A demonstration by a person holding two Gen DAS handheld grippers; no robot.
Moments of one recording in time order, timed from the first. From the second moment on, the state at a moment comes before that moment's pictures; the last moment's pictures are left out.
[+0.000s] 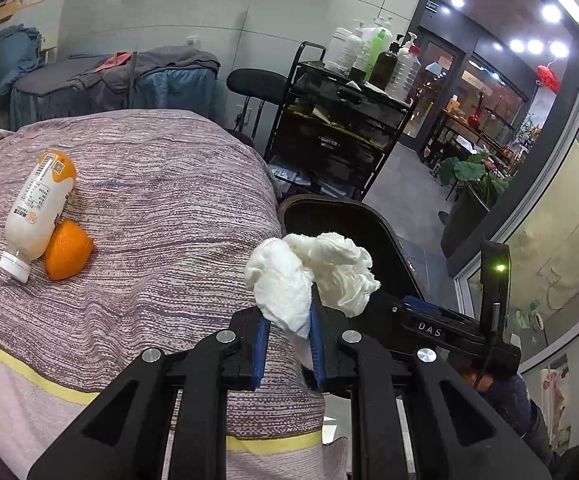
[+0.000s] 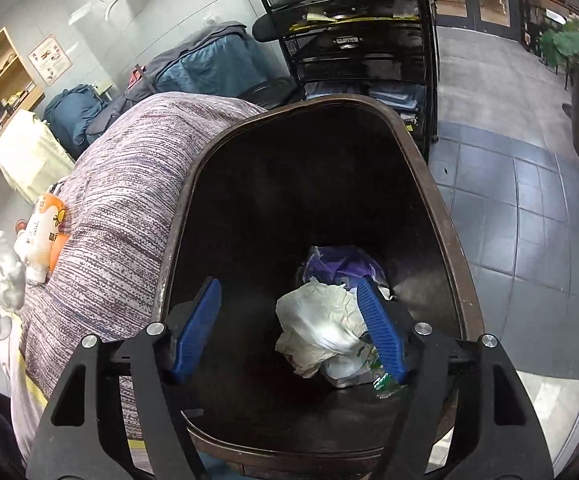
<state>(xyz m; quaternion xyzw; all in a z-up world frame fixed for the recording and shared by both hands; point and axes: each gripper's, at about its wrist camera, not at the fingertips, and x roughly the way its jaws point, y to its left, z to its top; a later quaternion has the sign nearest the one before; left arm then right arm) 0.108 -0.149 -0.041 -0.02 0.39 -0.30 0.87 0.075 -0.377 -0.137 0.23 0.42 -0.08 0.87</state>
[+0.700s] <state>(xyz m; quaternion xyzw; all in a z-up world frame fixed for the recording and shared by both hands) 0.118 -0.217 -0.056 0.03 0.42 -0.34 0.84 0.046 -0.413 -0.108 0.25 0.37 -0.13 0.89</state>
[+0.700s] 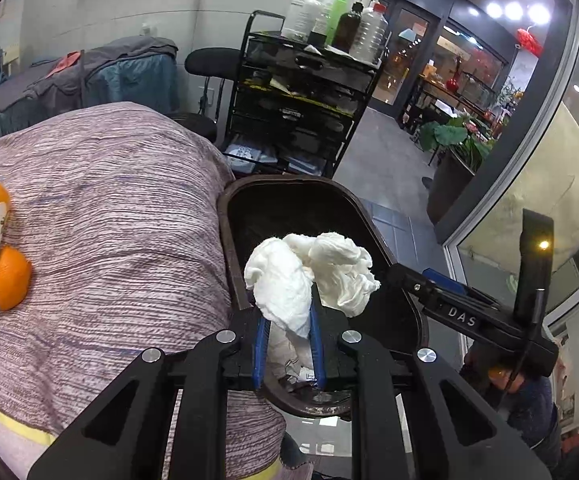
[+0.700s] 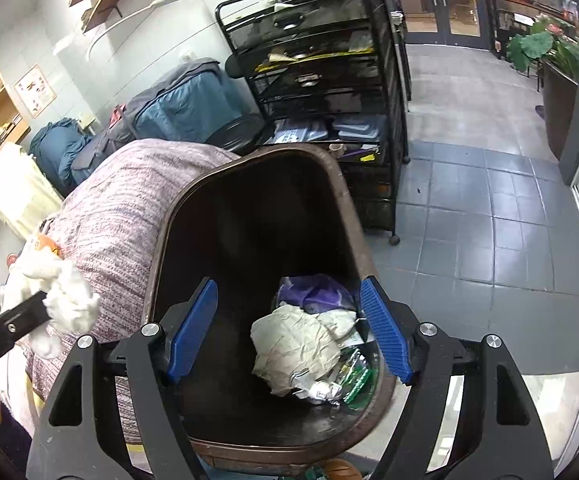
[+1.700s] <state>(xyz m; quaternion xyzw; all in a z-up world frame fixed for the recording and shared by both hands) 0.116 -0.248 -0.074 0.09 0.41 -0.35 0.84 0.040 -0.428 -0.110 0.26 0.36 -0.15 0.88</state>
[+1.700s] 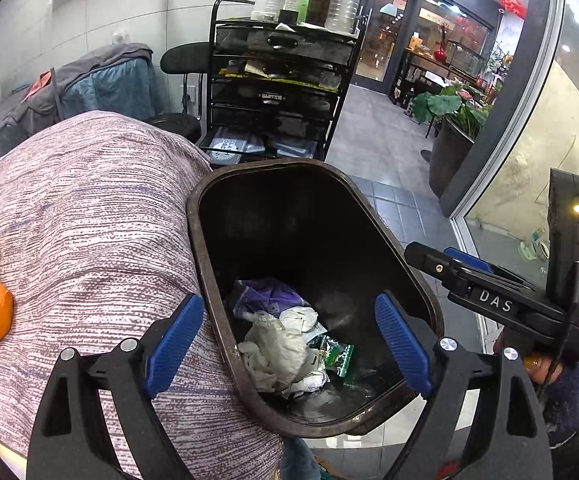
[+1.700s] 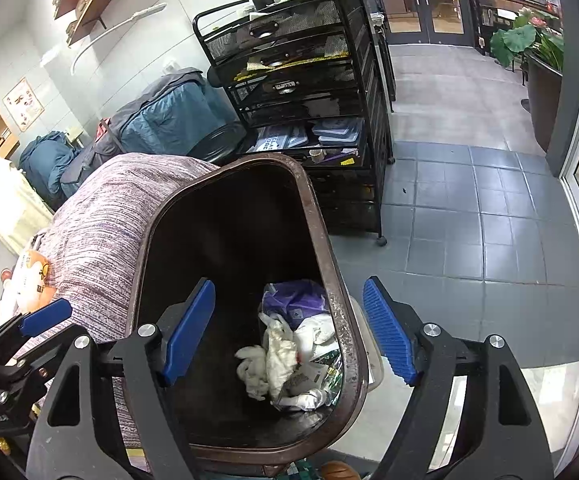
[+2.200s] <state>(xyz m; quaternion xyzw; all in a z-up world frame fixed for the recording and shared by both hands) 0.108 -0.205 -0.048 0.06 0.38 -0.32 0.87 0.059 -0.402 -0.102 0.25 0.36 -0.12 0.89</state>
